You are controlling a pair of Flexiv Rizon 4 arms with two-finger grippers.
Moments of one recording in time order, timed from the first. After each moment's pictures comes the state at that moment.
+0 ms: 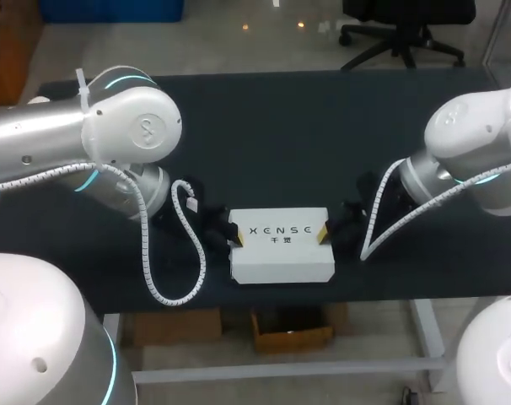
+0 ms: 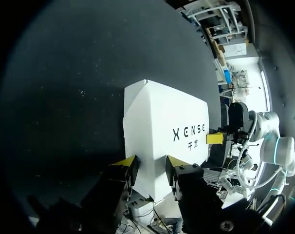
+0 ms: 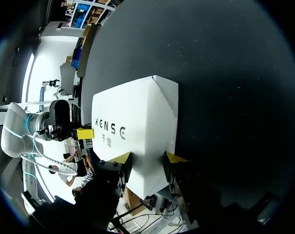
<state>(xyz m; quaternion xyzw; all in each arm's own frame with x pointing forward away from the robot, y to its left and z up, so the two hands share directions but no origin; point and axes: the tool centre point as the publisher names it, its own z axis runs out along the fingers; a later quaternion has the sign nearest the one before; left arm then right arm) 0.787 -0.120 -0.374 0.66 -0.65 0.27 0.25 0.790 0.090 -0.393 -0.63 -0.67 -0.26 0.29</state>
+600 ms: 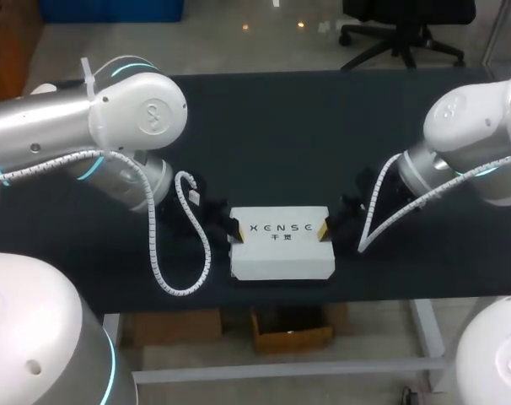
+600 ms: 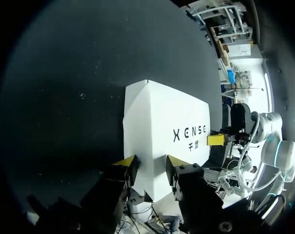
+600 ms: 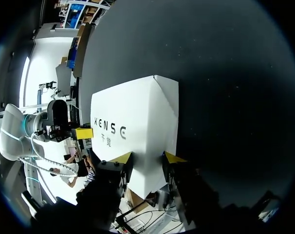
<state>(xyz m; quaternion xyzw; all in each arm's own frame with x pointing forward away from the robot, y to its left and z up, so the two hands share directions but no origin) 0.791 -0.120 -0.369 0.67 -0.65 0.25 0.25 0.791 0.089 -0.386 -0.64 -0.67 -0.24 0.30</state>
